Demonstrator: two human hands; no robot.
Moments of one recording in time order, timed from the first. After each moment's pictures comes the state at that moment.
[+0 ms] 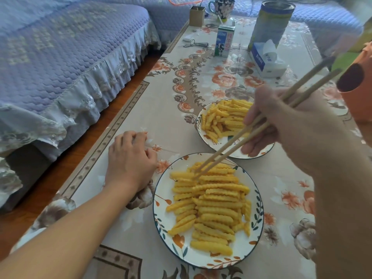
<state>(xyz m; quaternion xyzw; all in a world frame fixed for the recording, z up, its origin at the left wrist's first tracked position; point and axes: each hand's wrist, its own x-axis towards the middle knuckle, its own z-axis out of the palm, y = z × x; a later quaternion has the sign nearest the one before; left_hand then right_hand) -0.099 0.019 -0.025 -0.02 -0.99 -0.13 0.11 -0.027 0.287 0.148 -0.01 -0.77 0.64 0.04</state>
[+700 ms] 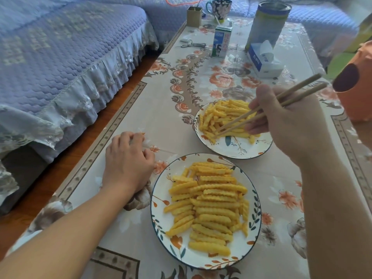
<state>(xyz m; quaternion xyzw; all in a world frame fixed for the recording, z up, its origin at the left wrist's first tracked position) -0.099 0.019 -0.027 -0.03 -0.99 -0.12 0.11 -0.050 0.306 0.118 -0.09 -0.81 0.55 0.17</state>
